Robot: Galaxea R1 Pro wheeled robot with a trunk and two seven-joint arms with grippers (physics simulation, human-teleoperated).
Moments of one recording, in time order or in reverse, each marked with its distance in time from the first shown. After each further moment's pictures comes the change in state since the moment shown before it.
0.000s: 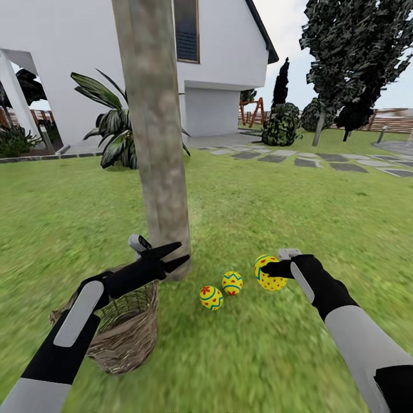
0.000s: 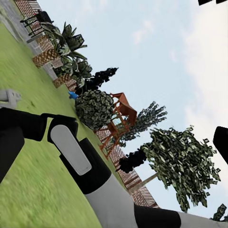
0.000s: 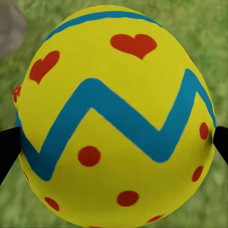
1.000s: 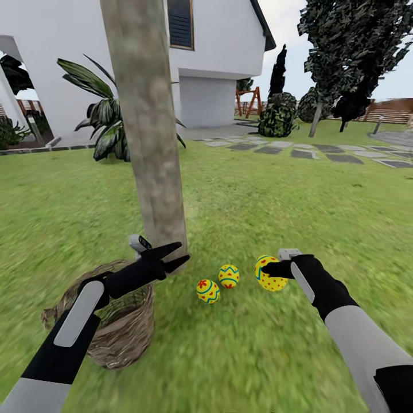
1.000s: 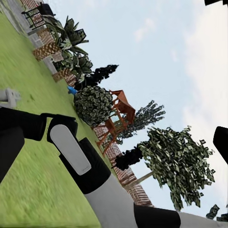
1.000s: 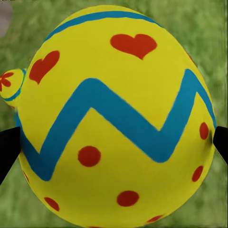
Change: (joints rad) left arm 0.000 -0.001 -0.002 0.000 0.000 0.000 0.000; right arm 0.000 0.000 -0.003 0.001 0.001 0.002 -0.002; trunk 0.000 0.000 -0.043
